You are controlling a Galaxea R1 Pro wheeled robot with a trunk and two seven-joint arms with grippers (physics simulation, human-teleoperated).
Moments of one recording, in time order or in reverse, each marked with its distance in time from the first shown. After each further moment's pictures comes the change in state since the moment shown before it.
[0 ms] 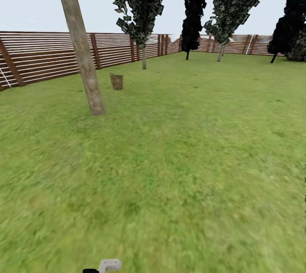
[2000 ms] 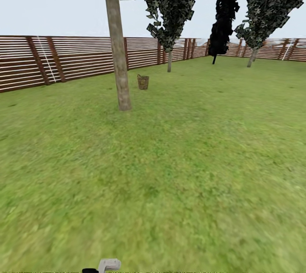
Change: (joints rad) left arm 0.000 0.002 0.002 -0.003 0.001 0.008 0.005; right arm -0.005 -0.001 0.000 -0.044 0.002 0.143 0.000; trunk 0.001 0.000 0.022
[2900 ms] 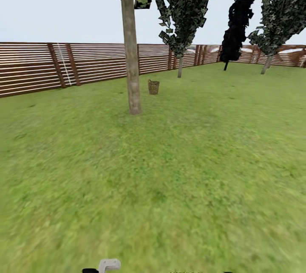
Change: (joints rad) left arm 0.000 -0.001 0.000 0.000 0.000 0.000 0.000; right arm 0.000 0.002 0.000 -0.016 0.000 0.003 0.001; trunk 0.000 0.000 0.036
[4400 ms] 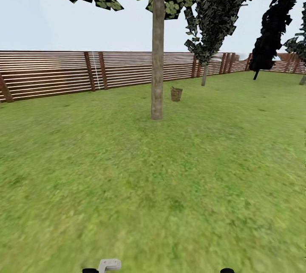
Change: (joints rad) left arm 0.000 -0.001 0.000 0.000 0.000 0.000 0.000; right arm 0.000 0.002 0.001 -0.032 0.002 0.083 0.000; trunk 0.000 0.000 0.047
